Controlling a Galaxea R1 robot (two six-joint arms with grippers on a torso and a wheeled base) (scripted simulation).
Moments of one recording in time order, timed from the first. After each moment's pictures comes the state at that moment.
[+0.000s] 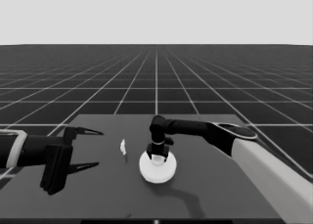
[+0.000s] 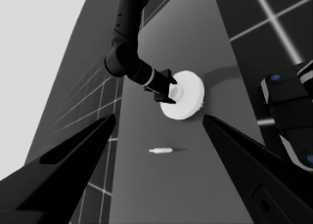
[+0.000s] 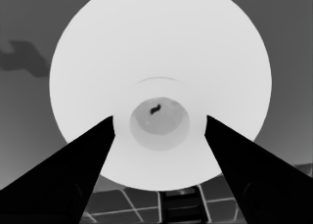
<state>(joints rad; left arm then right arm) -0.34 1.75 -0.42 0.31 0.68 0.35 -0.08 3.06 -1.72 -0.25 -1.52 1.56</state>
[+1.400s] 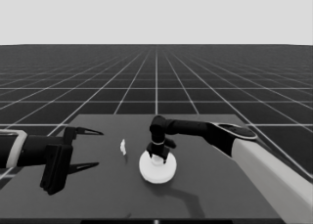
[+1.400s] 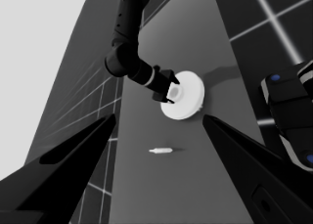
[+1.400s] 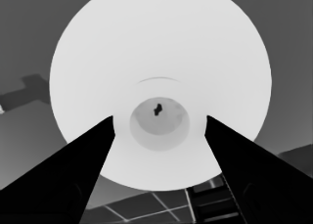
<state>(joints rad) -0.34 1.75 -0.42 0.31 0.68 0.35 -0.08 3.06 -1.72 -0.25 -1.52 1.80</state>
